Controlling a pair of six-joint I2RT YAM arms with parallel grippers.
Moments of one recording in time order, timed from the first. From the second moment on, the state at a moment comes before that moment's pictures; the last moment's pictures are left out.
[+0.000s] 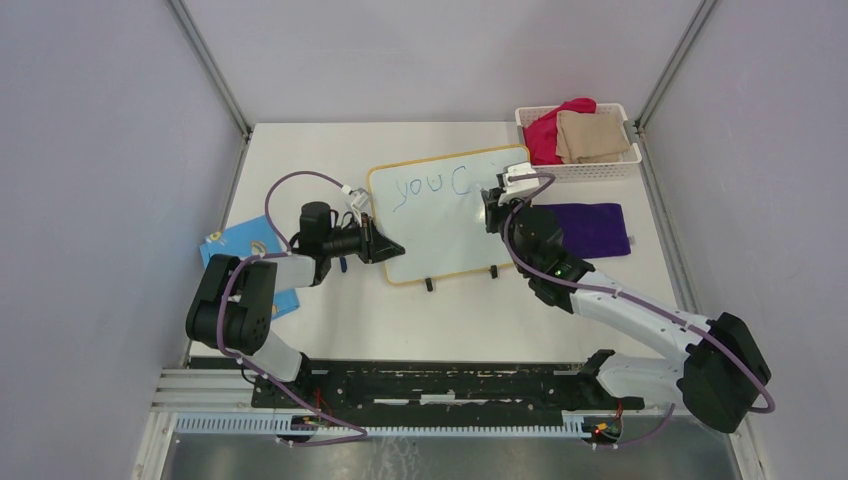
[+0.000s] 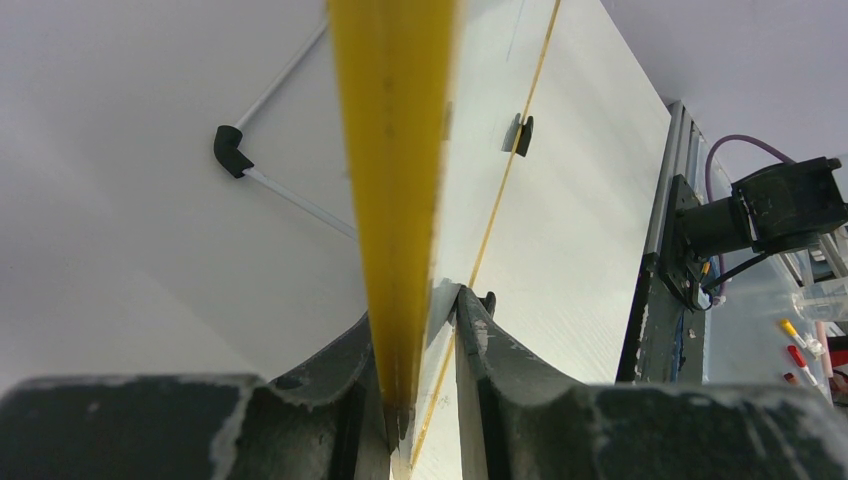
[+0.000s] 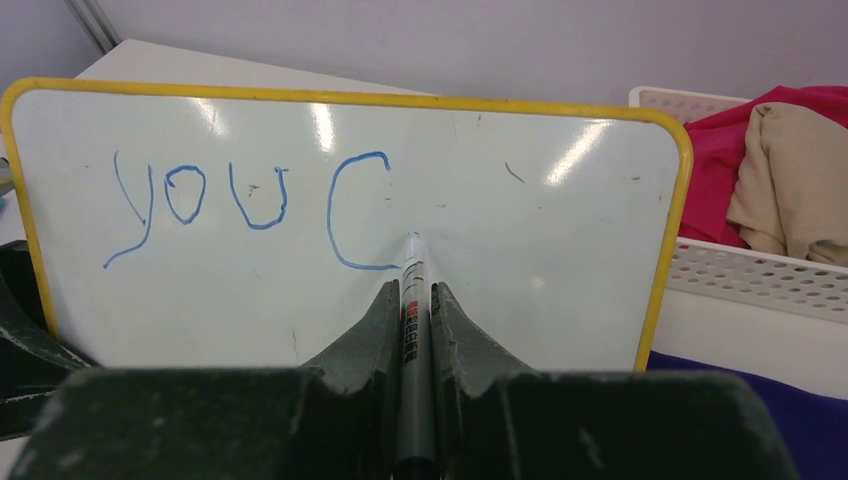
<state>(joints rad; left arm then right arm) -0.18 1.57 0.56 0.56 0.94 -0.27 0.75 1.17 0.72 0.40 0.47 0.04</state>
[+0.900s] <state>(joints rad) -0.18 1.57 0.56 0.56 0.94 -0.26 0.73 1.27 0.82 0.38 0.45 0.04</state>
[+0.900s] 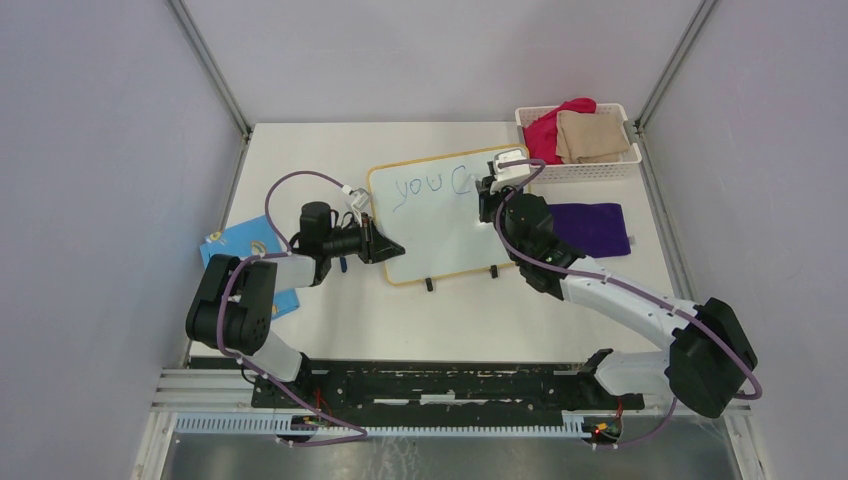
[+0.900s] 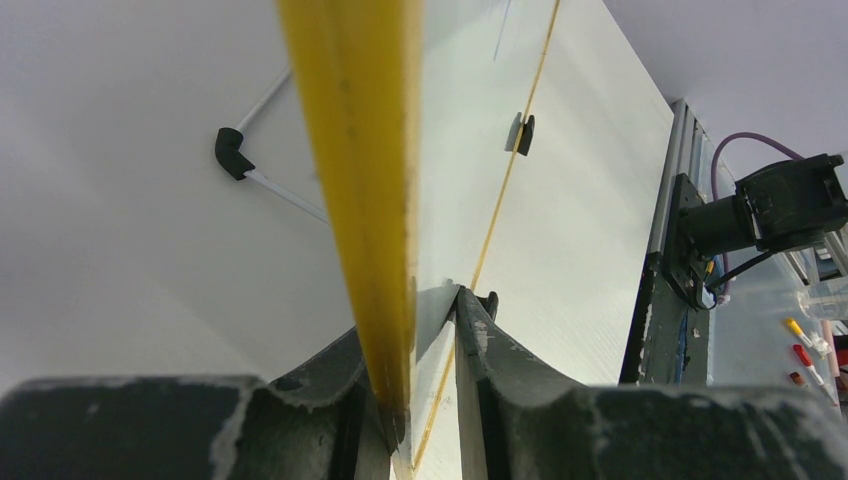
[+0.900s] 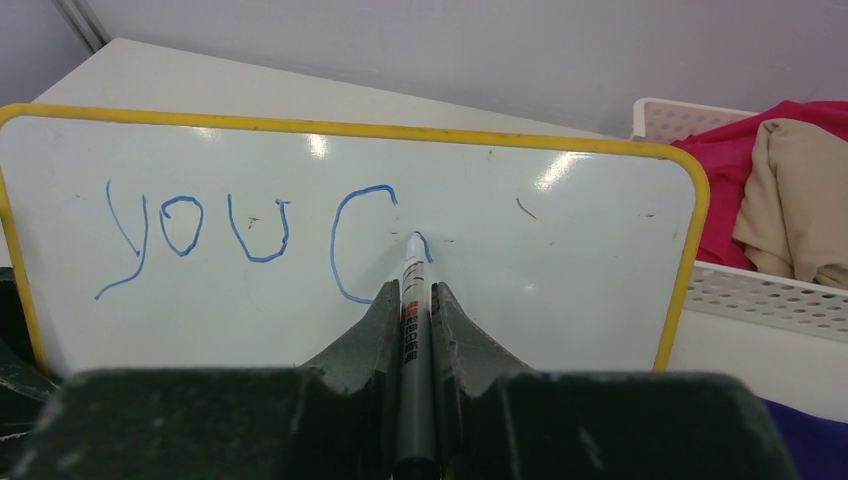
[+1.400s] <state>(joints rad) -0.19 1.57 0.56 0.56 0.94 -0.26 0.73 1.24 0.75 0.40 0.39 0.07</state>
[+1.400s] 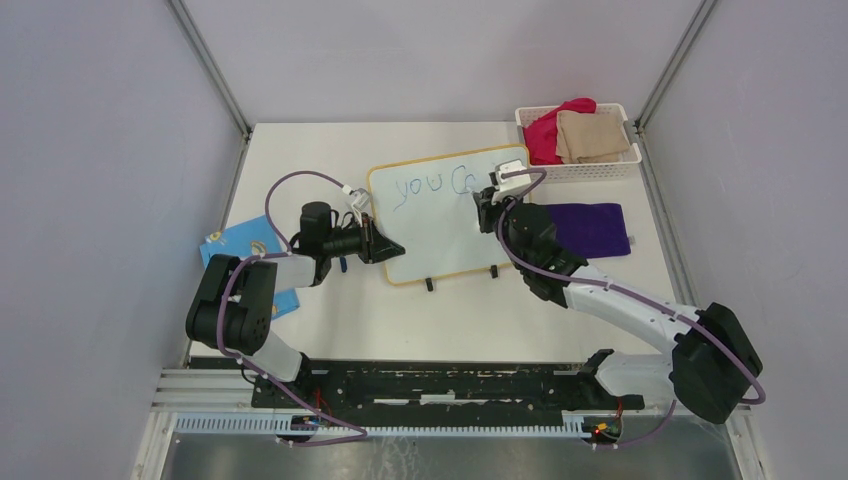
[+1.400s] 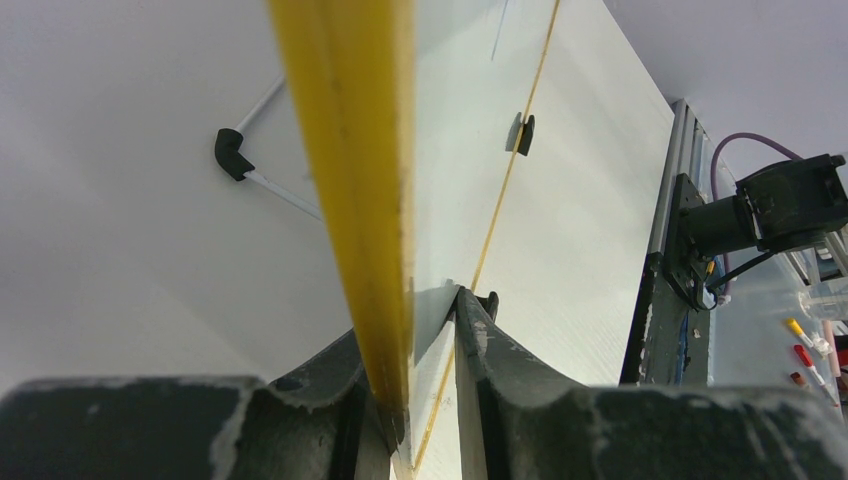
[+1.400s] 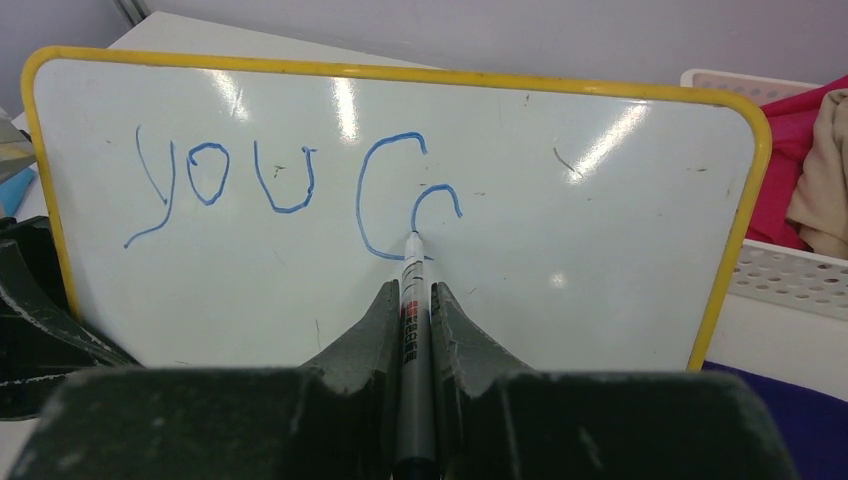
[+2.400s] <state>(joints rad) -0.19 1.57 0.56 0.55 0.94 -0.26 0.72 1.25 0.82 0.33 0.45 0.05</state>
